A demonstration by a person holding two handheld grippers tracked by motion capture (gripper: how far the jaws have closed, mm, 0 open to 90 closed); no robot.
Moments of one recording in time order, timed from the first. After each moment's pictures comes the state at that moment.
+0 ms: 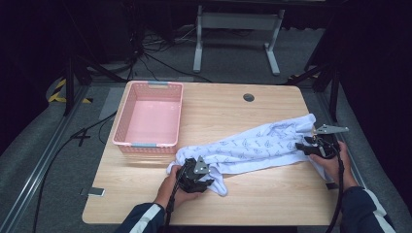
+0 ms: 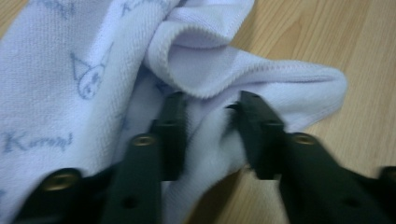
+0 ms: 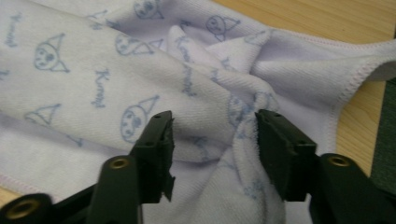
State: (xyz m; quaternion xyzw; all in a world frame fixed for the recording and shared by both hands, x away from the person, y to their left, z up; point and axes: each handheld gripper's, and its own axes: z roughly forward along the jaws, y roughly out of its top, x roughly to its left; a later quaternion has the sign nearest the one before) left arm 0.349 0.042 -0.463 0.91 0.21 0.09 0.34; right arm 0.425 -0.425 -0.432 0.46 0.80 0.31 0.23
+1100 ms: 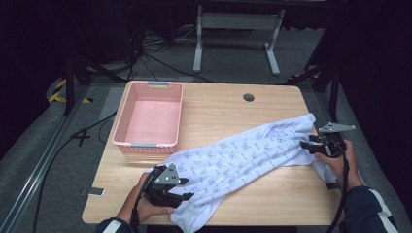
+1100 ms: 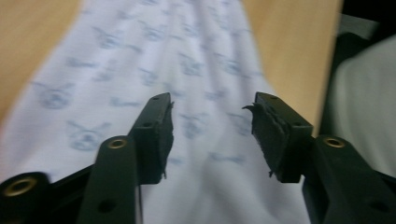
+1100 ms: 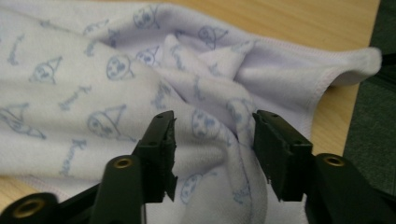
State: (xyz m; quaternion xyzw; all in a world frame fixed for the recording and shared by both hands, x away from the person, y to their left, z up) left arm 0.315 0.118 -0.418 0.89 0.21 0.08 0.40; right arm 0.417 -0.428 -0.411 0.45 0.80 0.31 0.24
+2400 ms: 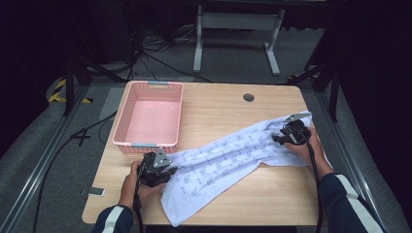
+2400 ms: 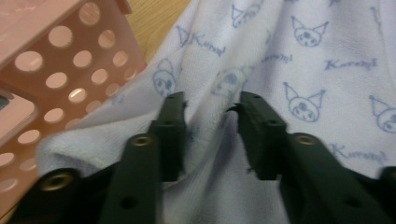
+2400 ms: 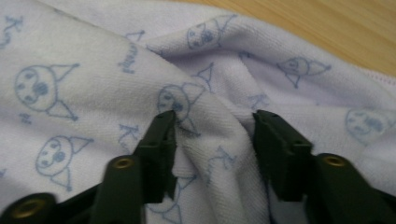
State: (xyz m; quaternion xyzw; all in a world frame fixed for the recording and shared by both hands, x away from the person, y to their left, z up) left arm 0.352 0.136 -0.450 0.88 0.30 0.16 0.34; right arm 0.481 -0.353 -0.438 0.44 0.84 0.26 0.20
